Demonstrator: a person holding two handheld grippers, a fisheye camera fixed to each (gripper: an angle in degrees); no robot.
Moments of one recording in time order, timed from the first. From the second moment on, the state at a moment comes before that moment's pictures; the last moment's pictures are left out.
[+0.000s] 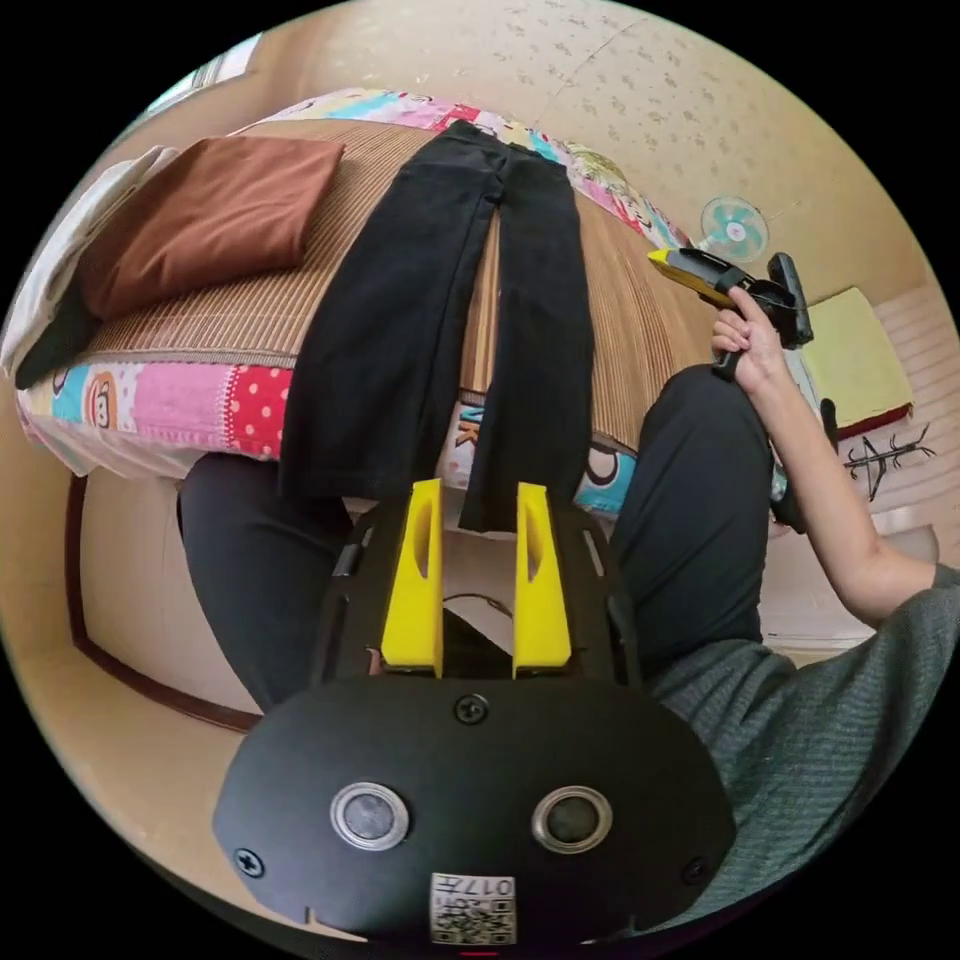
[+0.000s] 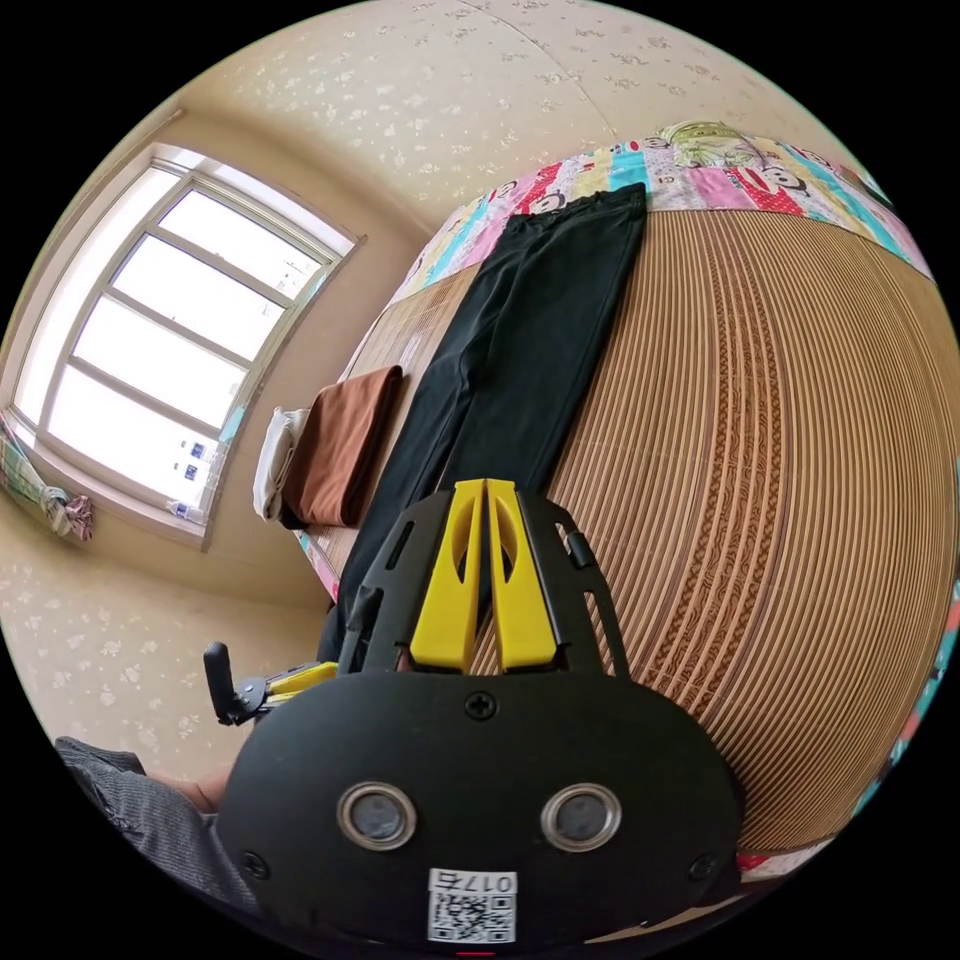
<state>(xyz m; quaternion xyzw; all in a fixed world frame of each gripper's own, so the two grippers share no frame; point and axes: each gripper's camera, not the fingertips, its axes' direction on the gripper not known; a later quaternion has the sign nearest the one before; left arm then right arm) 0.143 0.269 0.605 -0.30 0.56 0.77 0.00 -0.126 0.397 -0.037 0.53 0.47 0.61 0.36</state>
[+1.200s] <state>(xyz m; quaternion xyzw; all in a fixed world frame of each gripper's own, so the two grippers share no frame) 0.132 0.270 0.561 -0.38 0.58 0.68 -0.25 -0.138 0.445 -0.041 0.52 0.40 0.61 0.45</state>
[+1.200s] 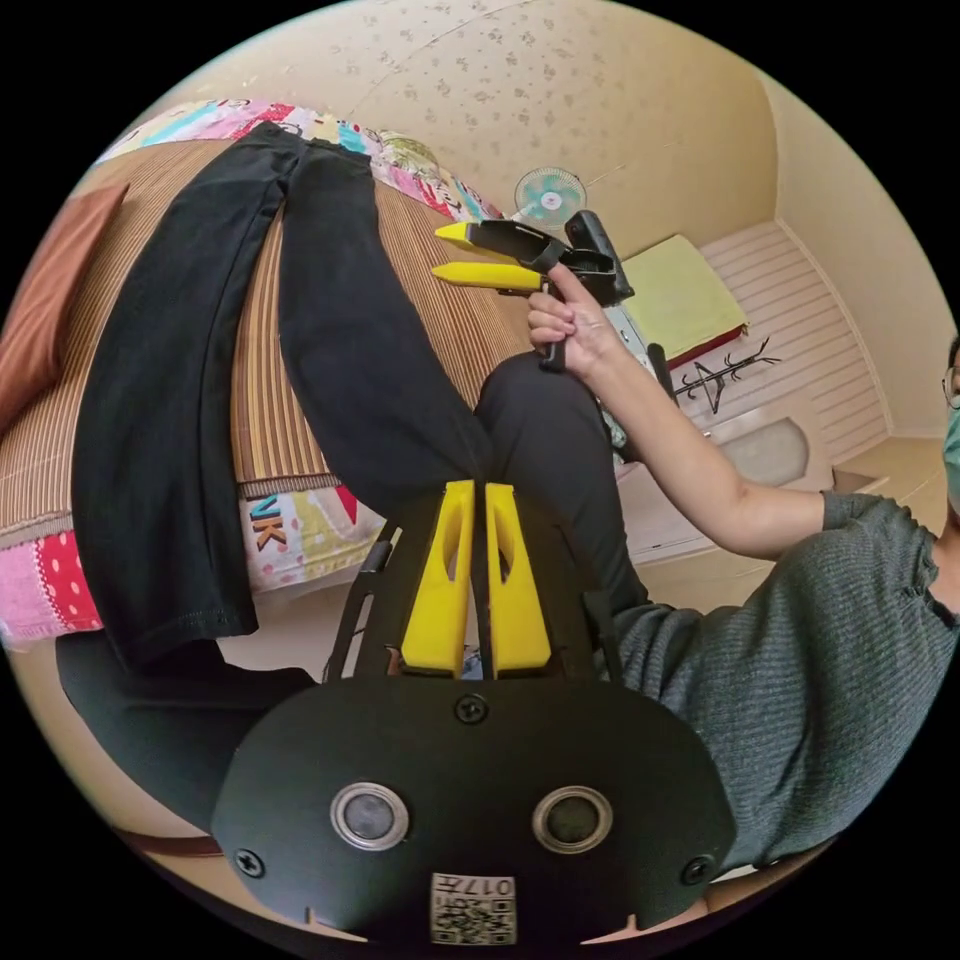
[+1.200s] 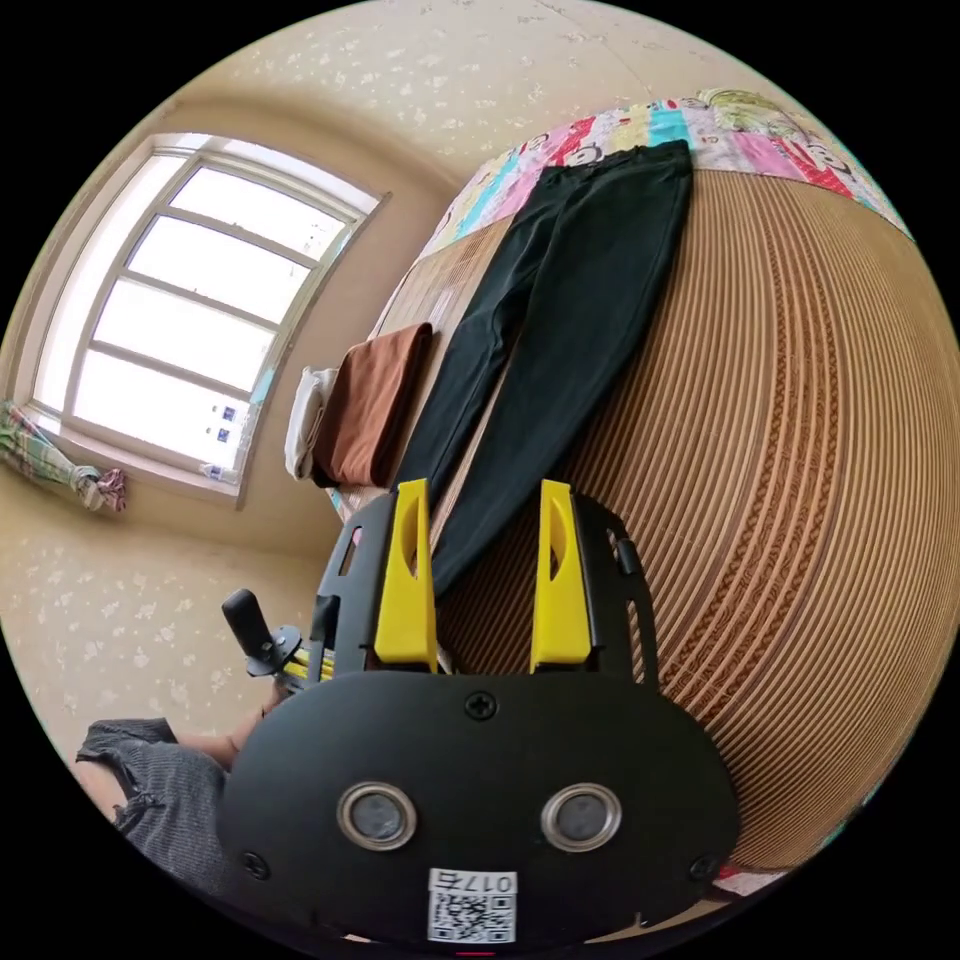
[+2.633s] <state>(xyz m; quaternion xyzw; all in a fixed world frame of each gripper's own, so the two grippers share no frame) 0.098 0.208 0.472 -0.27 0.61 0.73 -0.11 -0.172 0.470 -0.042 0.58 0.23 0.59 0.51</state>
